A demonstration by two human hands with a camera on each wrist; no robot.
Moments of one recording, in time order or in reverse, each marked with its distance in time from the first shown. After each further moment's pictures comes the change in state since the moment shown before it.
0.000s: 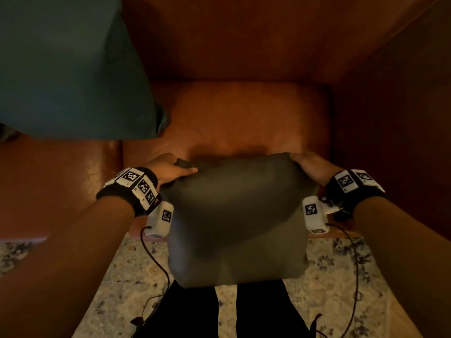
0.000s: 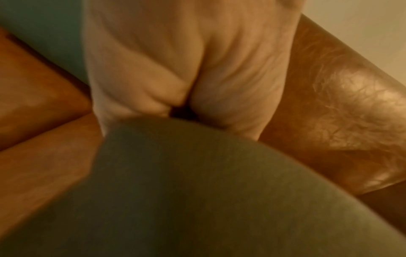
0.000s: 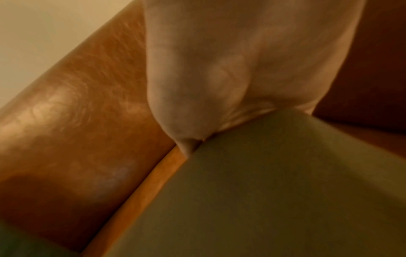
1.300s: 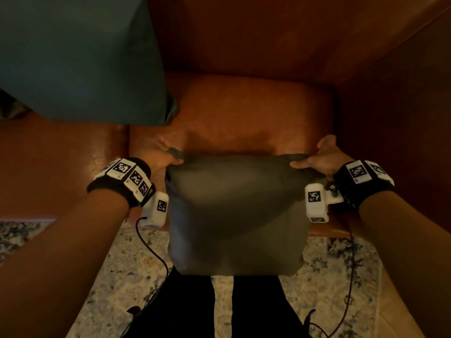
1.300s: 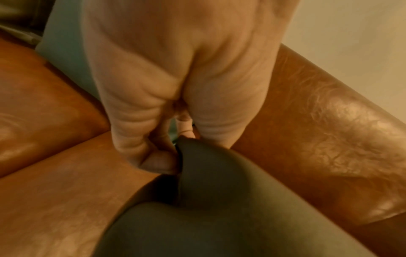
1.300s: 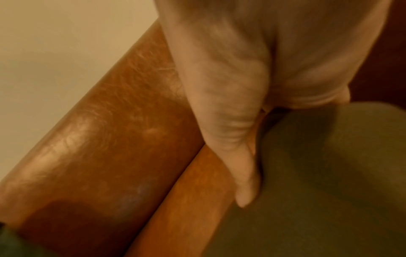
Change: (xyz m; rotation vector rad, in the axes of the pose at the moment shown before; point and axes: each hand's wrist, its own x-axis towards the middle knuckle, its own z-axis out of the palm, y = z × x) left_hand -0.009 -0.030 -0.022 -0.162 0.238 0.131; right_hand -0.024 -0.016 -0.011 -0.103 0.204 0.121
